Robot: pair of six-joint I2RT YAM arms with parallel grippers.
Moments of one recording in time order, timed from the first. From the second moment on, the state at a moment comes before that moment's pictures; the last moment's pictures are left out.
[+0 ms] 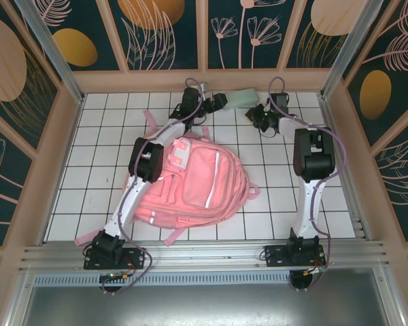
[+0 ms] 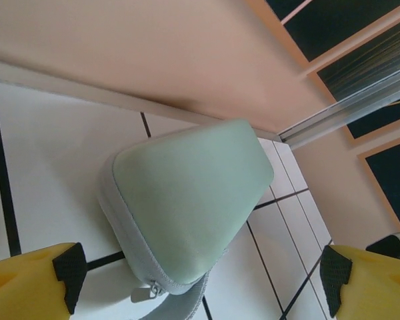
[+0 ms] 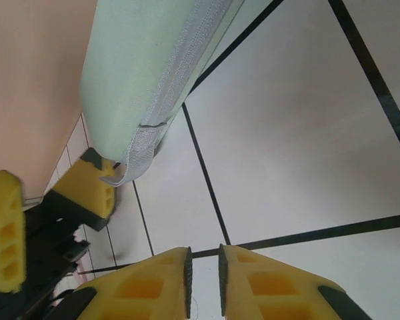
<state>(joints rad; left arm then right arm) -0.43 2.89 2.48 0.14 0.45 -0.81 0.09 2.20 1.52 -0.06 -0.50 0.88</state>
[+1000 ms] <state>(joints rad) -0.54 2.86 2.52 -0.15 0.32 -0.45 0.04 2.20 1.44 0.04 -0.57 0.96</state>
